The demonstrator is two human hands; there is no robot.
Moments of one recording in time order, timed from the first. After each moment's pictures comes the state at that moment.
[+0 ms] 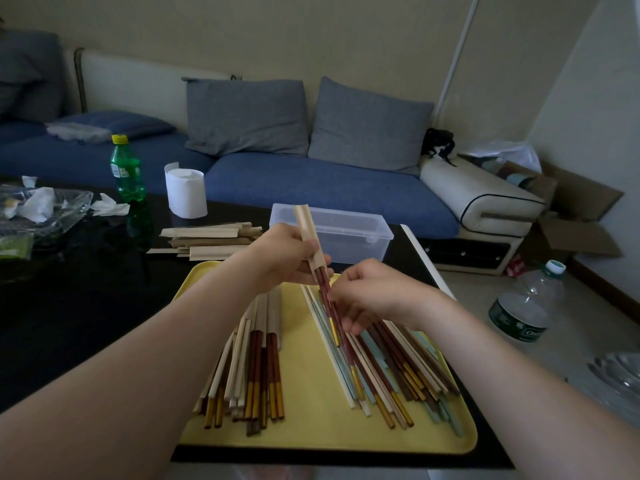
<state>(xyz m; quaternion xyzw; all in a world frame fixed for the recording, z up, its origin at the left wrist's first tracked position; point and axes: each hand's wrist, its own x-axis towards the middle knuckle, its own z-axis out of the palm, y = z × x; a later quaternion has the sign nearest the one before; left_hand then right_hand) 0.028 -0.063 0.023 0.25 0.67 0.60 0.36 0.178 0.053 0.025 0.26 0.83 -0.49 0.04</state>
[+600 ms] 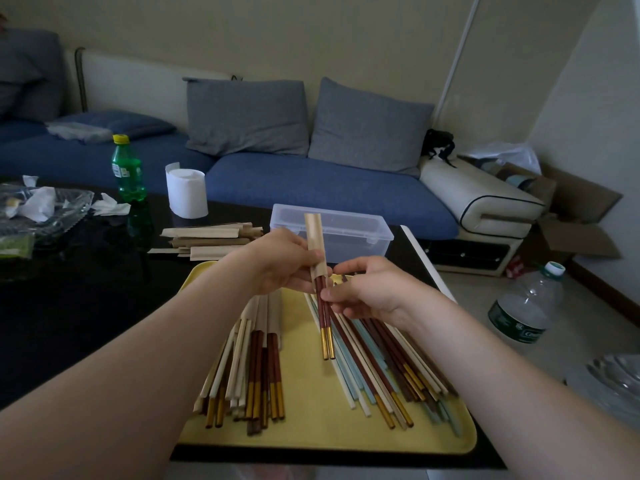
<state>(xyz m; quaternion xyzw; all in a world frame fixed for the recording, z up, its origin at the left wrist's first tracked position) 0.027 -0.068 0.027 0.26 0.69 0.54 0.41 0.170 0.048 0.020 0.33 0.72 -0.60 -0.07</state>
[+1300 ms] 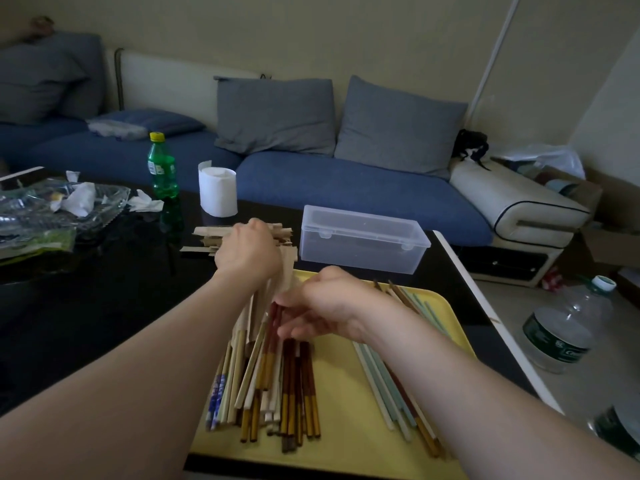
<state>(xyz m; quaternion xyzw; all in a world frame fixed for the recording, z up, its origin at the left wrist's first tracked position) -0.037 -0.098 0.004 0.18 0.95 0.25 0.00 0.105 -0.023 0.015 0.27 0.73 -0.62 0.08</state>
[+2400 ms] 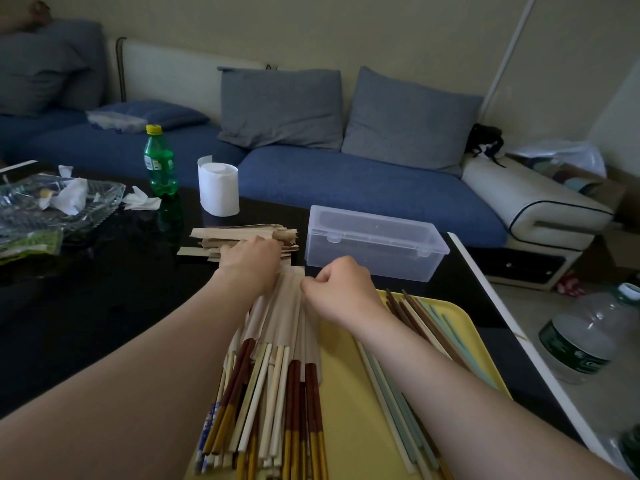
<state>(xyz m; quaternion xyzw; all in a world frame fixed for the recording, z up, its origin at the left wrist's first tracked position) -0.085 -0.079 -0.033 0.31 0.95 0.02 0.01 0.057 0.009 -0.022 0.30 0.89 -0.33 -0.10</state>
